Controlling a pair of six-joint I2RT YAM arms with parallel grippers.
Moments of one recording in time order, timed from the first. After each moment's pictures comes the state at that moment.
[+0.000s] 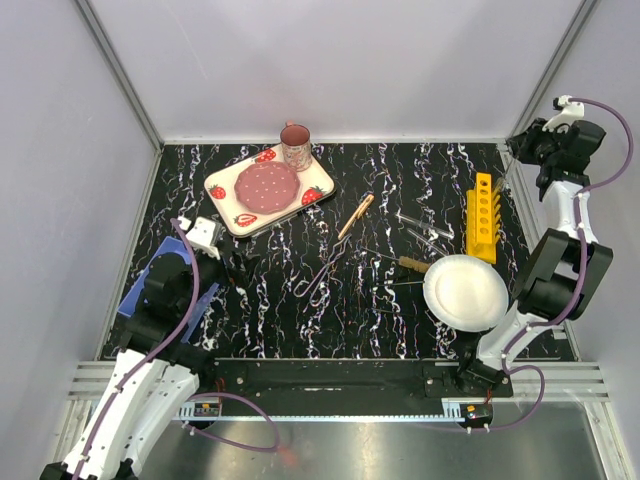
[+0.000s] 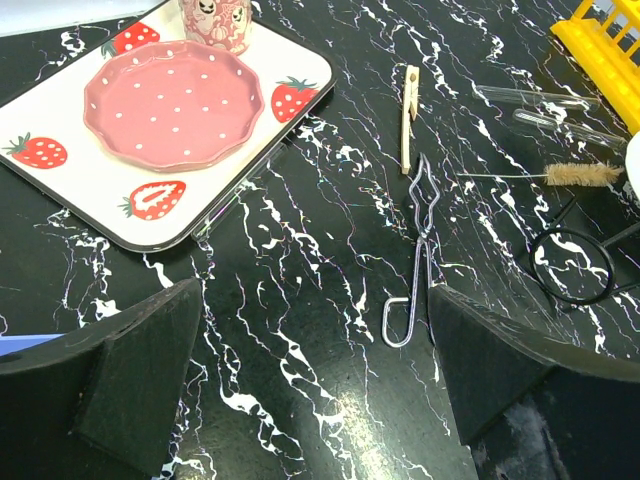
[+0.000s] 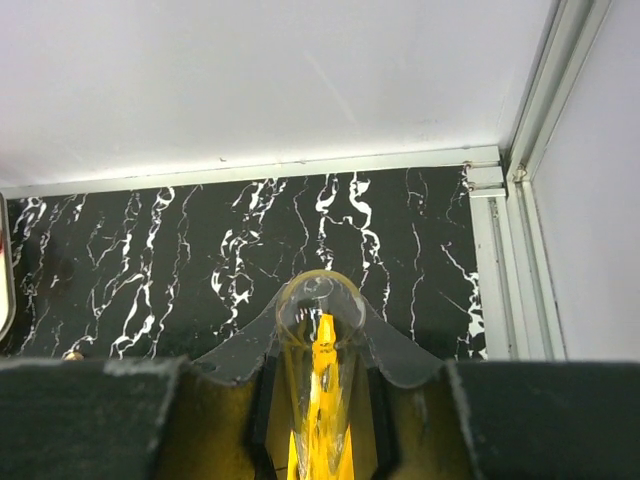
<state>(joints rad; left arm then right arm) -0.32 0.46 0.59 -0.36 0.16 -0.09 -0.43 1.77 1.46 0.06 -0.53 0.06</state>
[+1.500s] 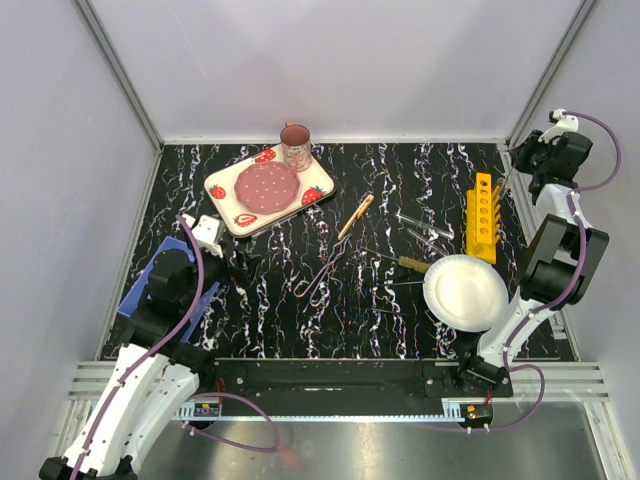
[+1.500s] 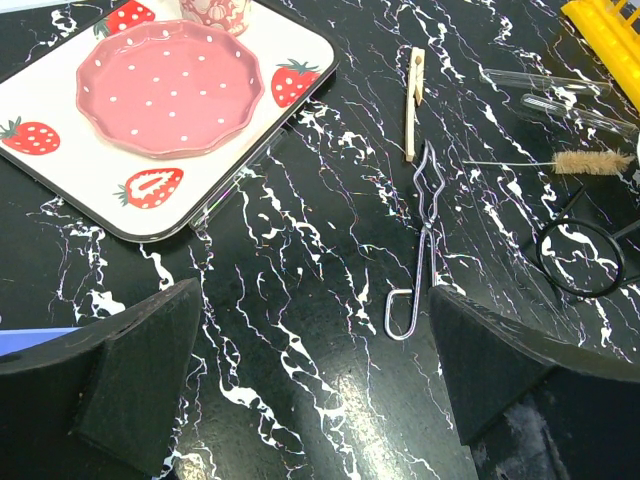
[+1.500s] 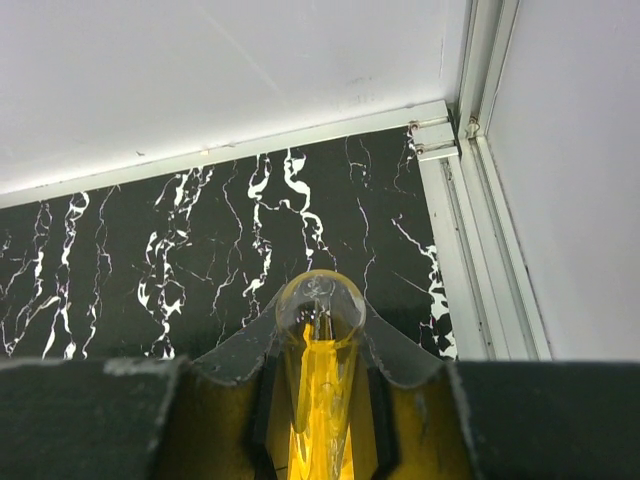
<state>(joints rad) -0.32 0.50 0.59 -0.37 0.16 -0.09 -0.44 1.90 1.43 0.17 -0.40 0.08</state>
